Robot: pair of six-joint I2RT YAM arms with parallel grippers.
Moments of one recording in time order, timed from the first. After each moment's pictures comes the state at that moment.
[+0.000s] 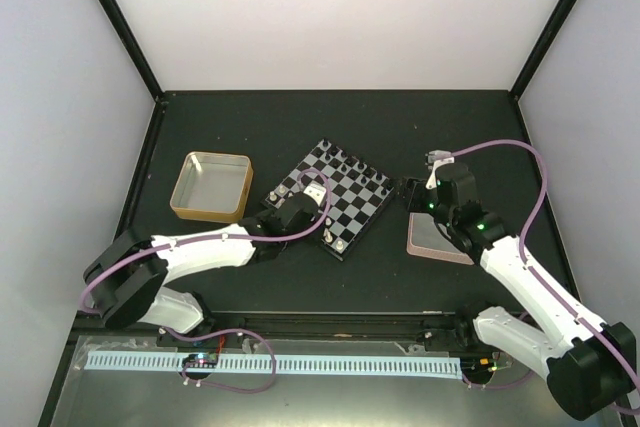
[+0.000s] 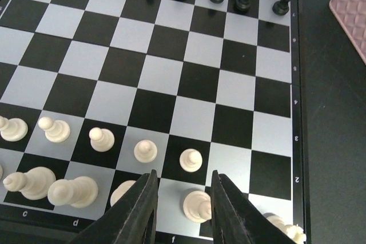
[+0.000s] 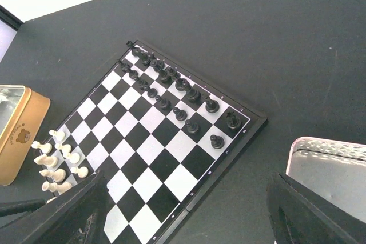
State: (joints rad) left arm -0.90 1.40 0.68 -0.02 -0.24 -0.40; right arm 0.44 0.95 0.70 -0.33 0.02 0.48
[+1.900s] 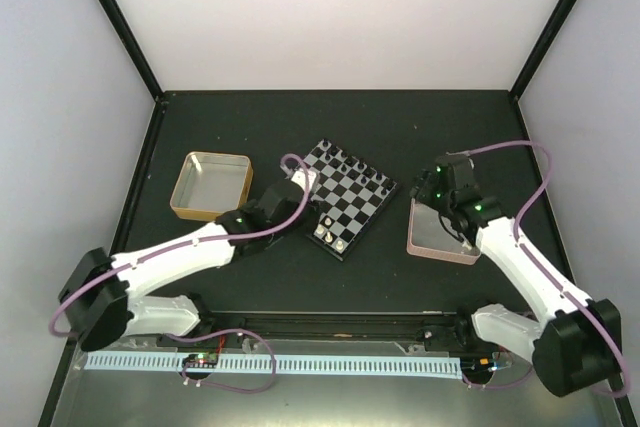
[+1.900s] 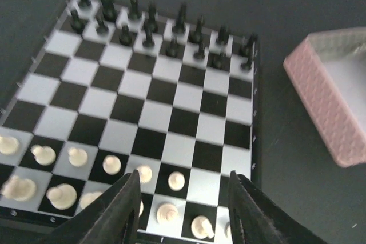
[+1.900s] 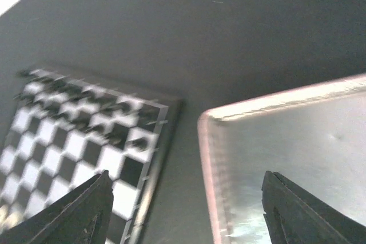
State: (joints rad) left arm -0.87 1.27 0.75 -0.16 -0.19 -0.42; right arm 0.37 1.06 0.77 -0.46 0.12 0.69
